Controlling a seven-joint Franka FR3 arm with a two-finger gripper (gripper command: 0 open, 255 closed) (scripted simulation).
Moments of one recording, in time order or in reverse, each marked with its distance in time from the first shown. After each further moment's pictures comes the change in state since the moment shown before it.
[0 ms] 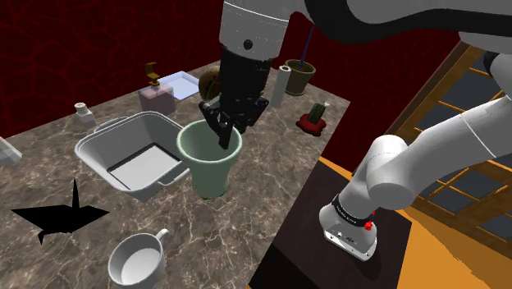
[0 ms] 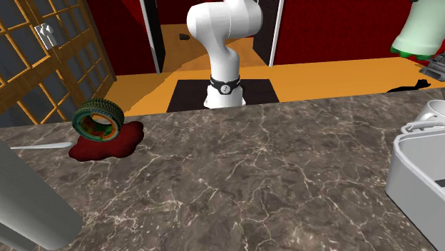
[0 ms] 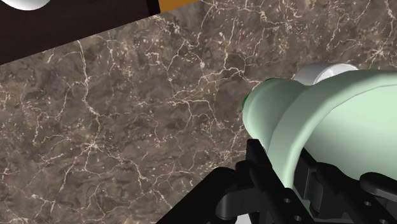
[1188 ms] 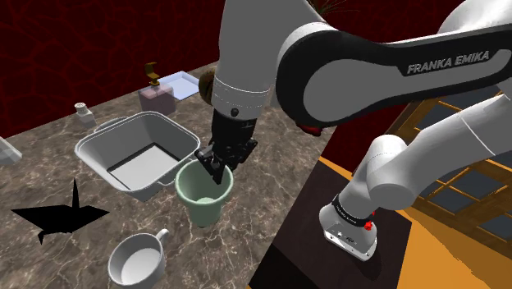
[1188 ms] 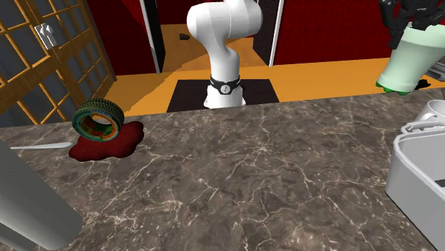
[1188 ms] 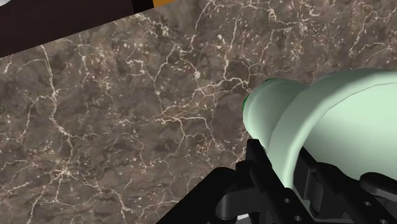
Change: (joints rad) arm 0.020 0.023 0.068 -0.199 0.031 0.230 0.010
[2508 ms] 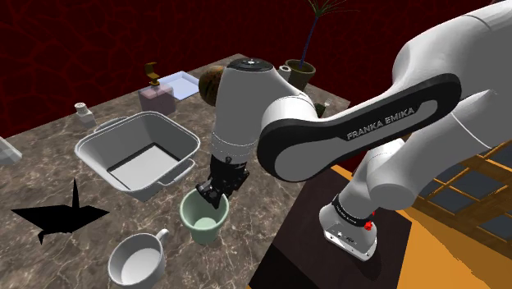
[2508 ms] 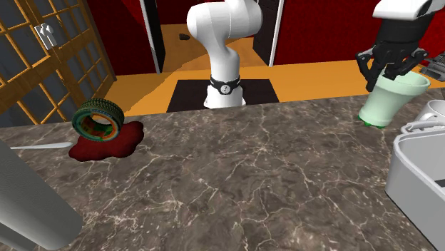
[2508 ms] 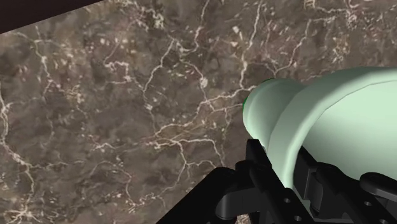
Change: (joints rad) arm 0.002 0.103 0.063 -0.189 0.015 0.288 -0.017
